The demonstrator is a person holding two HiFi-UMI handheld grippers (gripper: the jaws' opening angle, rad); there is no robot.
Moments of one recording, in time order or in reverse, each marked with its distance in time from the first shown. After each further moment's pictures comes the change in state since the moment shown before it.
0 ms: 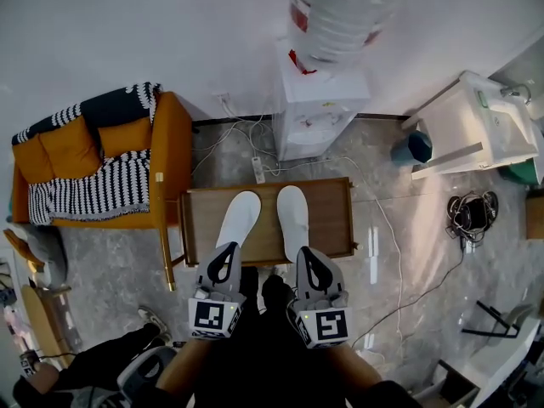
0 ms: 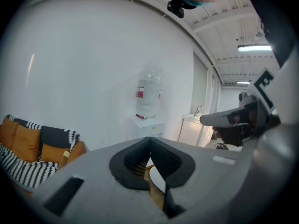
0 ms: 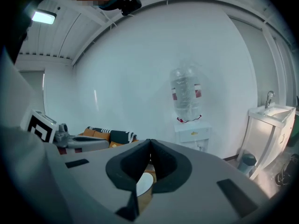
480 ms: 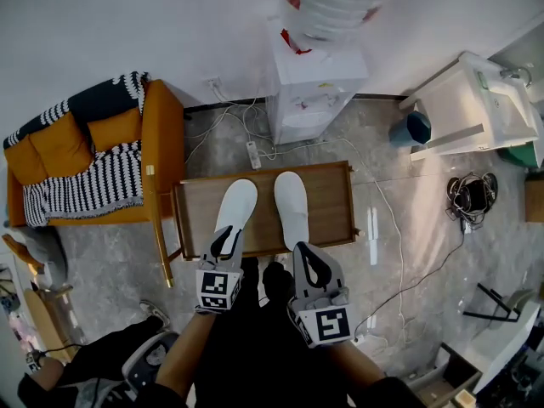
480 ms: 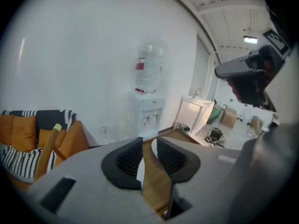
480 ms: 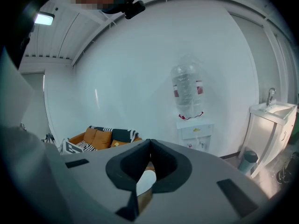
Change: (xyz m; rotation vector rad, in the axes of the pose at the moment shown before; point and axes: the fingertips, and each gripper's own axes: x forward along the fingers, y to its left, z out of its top) left arm 0.043 0.018 -0.114 0.007 0.239 -0.053; right arm 0.004 0.007 -0.010 0.015 0.027 0.019
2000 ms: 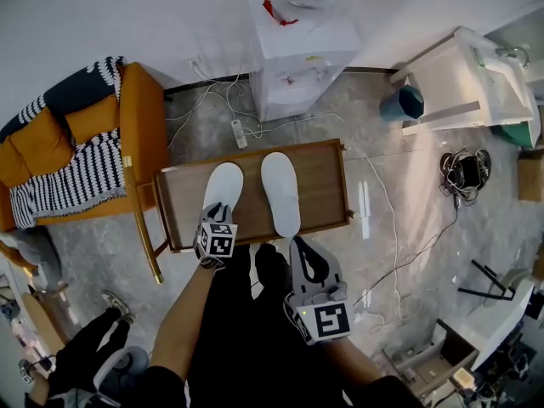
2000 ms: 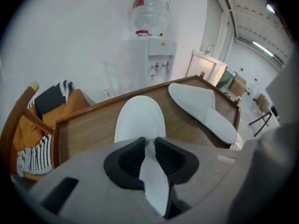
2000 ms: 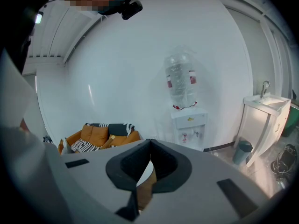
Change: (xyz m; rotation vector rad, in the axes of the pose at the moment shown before) left arm 0.107 0.044 -0.177 0.044 0.504 0.069; right arm 0.001 -0.016 -0.036 0.056 0.087 -0.049
